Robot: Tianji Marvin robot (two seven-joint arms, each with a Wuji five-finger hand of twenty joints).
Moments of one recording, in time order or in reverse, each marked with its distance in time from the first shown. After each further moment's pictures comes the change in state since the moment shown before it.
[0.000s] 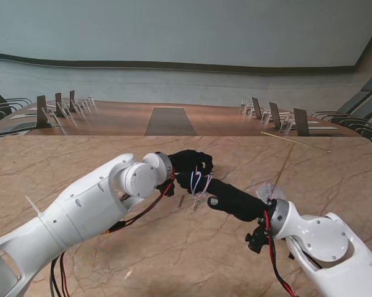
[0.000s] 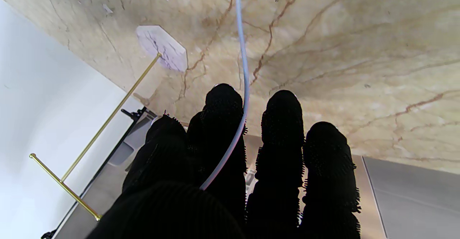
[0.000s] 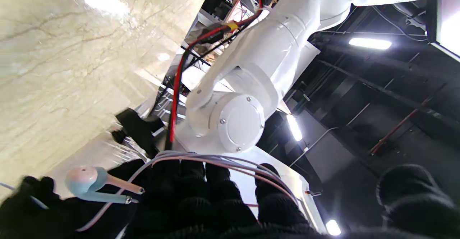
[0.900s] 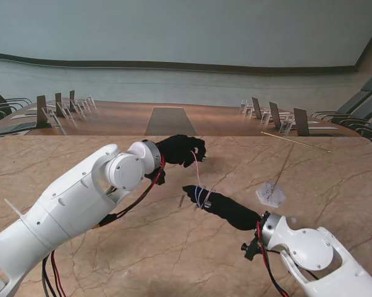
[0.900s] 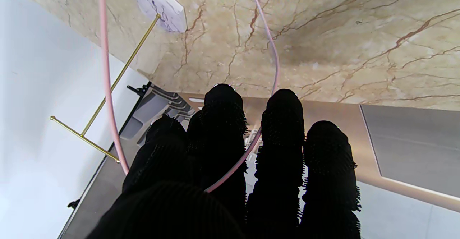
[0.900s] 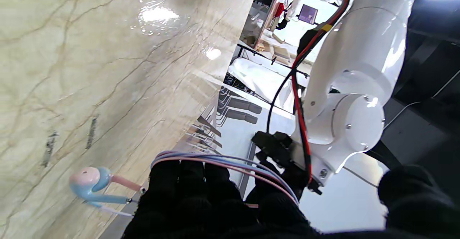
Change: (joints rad) left arm 0.042 0.050 -0.129 -0.103 0.071 -0.046 -0.010; right arm -0.029 -0.033 -0.036 0.107 -0.117 0.159 -0.108; left_hand 0.000 0.000 0.000 0.000 0.019 0.000 0.000 0.000 0.031 0.000 0.018 0.002 0.028 0.000 0.005 -0.001 0.033 0.000 0.000 -0.002; right_hand 0.000 0.000 0.000 0.000 0.000 -0.002 0.012 0.089 0.000 0.008 -0.012 0.001 0.000 0.002 -0.003 0.002 -0.011 0.001 0.026 -0.040
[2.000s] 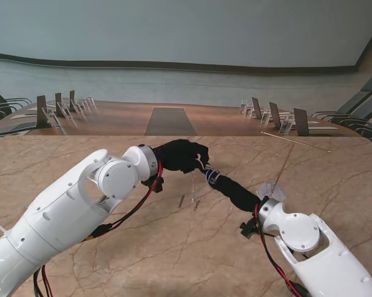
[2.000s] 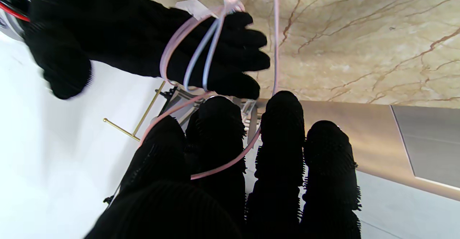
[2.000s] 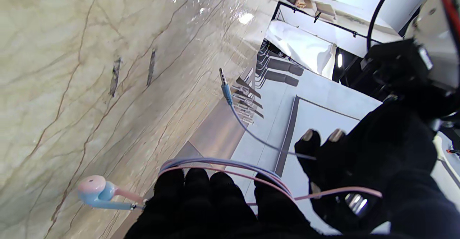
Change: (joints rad) left arm 0.104 0.049 -0.087 -0.186 0.017 -0.019 -0.081; right arm 0.147 -0.048 -0.043 0.187 -0.073 0.089 -0.147; left_hand -0.045 0.000 0.012 0.000 0.047 0.006 0.019 0.063 0.039 -0.019 0.094 0.074 0.014 0.000 0.043 0.000 0.012 0.002 0.002 0.000; right_hand -0.044 0.002 0.009 0.000 0.004 0.013 -0.026 -0.510 -0.008 -0.063 -0.279 -0.136 -0.051 -0.074 -0.196 -0.022 -0.066 -0.071 -0.184 0.070
